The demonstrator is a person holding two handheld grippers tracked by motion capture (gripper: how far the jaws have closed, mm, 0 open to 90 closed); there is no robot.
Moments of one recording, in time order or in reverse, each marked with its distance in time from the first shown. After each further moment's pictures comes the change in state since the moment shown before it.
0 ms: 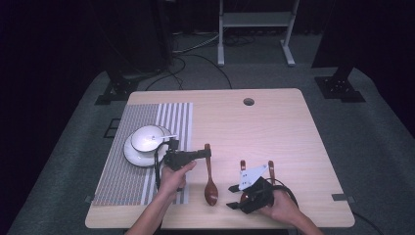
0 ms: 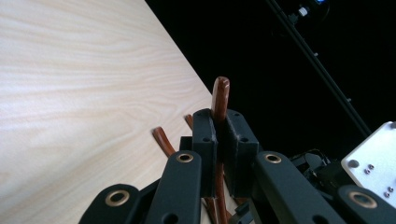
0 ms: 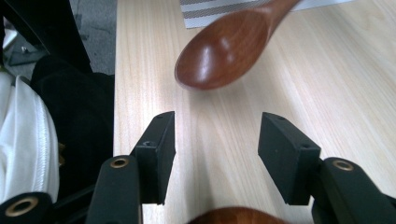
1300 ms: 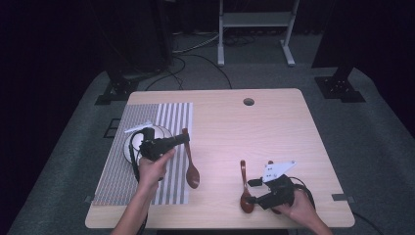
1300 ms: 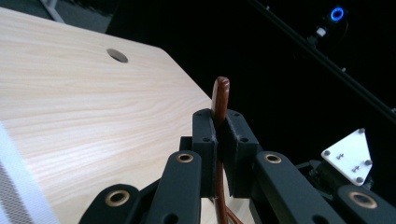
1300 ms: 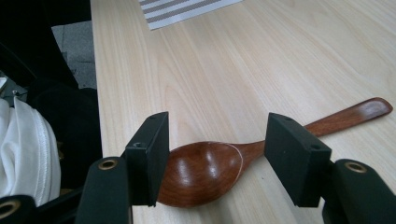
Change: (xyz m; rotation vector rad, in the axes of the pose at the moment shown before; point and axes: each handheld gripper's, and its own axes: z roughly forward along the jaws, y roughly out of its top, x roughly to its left) left arm -0.022 0.038 -0.064 -0.138 0.137 0.164; right arm -0.013 -0.036 -0.040 -0.083 -0.073 0.159
